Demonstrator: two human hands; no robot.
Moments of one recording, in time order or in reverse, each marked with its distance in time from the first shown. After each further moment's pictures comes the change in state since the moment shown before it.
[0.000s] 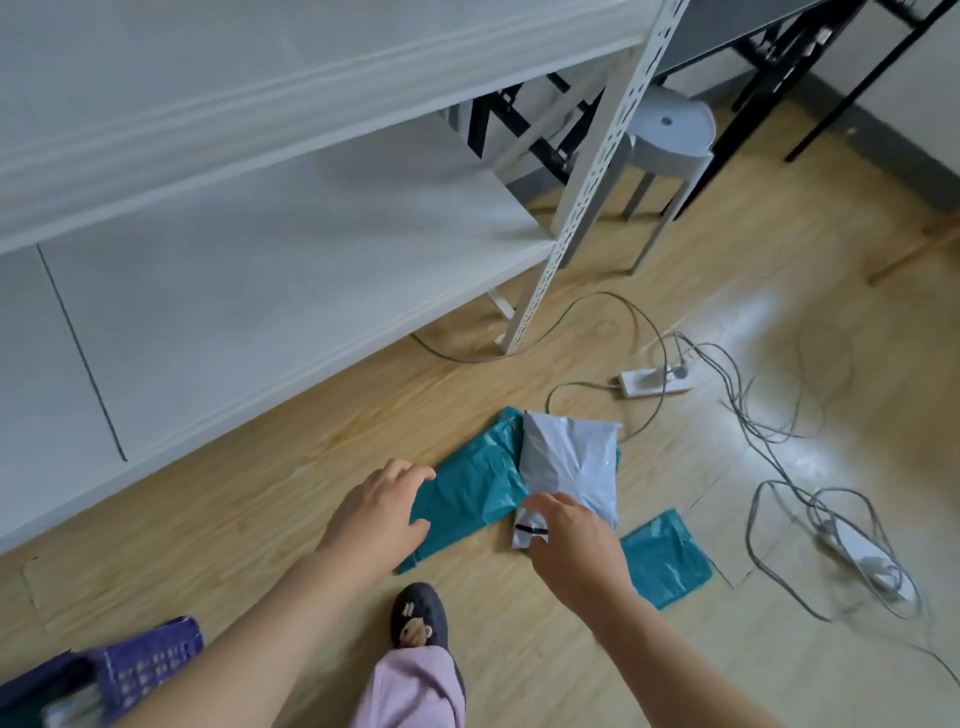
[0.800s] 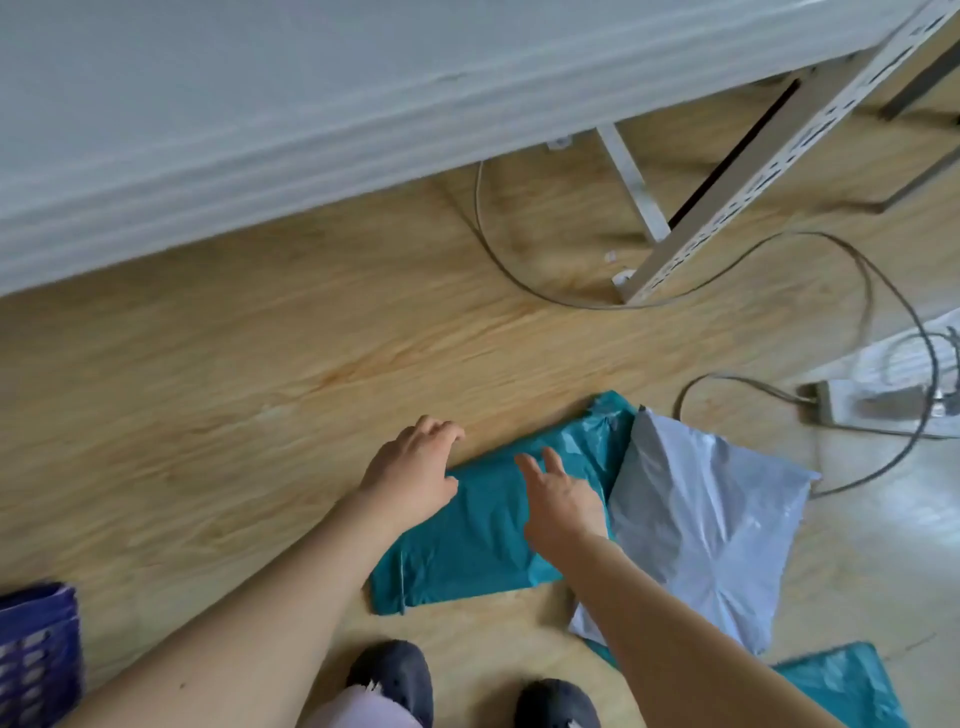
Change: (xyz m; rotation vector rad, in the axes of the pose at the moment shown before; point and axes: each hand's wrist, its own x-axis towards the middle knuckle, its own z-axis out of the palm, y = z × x) left_hand 0.303 -0.136 0.201 -0.087 -0.031 -0.256; right_hand 0.358 0.069 0.235 -0.400 -0.345 -0.166
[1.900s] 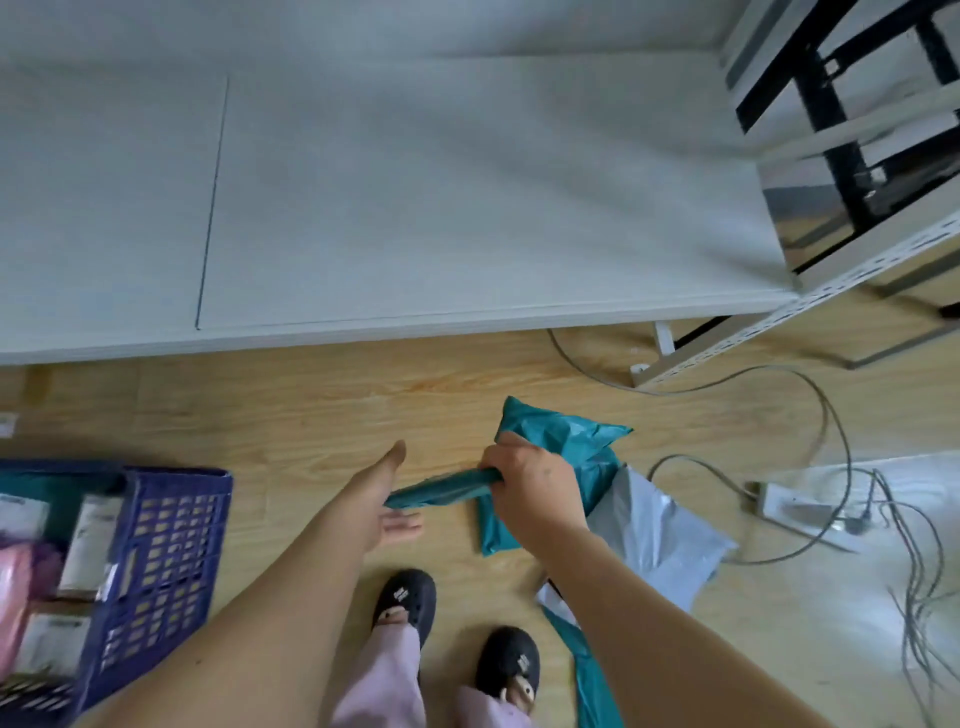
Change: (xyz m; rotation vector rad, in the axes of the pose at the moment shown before) left_hand -0.203 0.018 -0.129 -1.662 0.098 -1.028; right_hand -0.201 -0.096 -0.173 0.081 0.251 -0.490
